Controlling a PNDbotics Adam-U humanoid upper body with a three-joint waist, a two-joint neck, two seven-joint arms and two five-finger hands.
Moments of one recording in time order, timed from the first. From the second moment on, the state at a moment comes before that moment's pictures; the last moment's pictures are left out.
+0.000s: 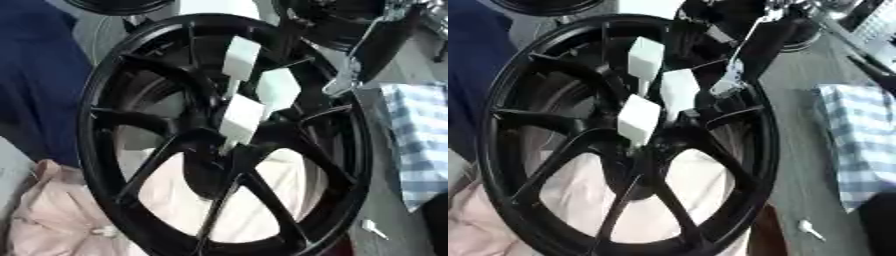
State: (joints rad) left arm -0.30 0.45 0.21 -1.91 0.19 0.12 0.28; right arm -0.89 -1.07 0.43 -1.82 -0.15 0.20 0.61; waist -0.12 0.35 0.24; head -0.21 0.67
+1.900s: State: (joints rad) left arm -0.30 0.43 0.21 -1.91 0.20 0.13 0.27; right arm -0.88 -1.02 0.48 -1.81 -0.09 0.26 0.55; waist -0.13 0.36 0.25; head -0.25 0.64
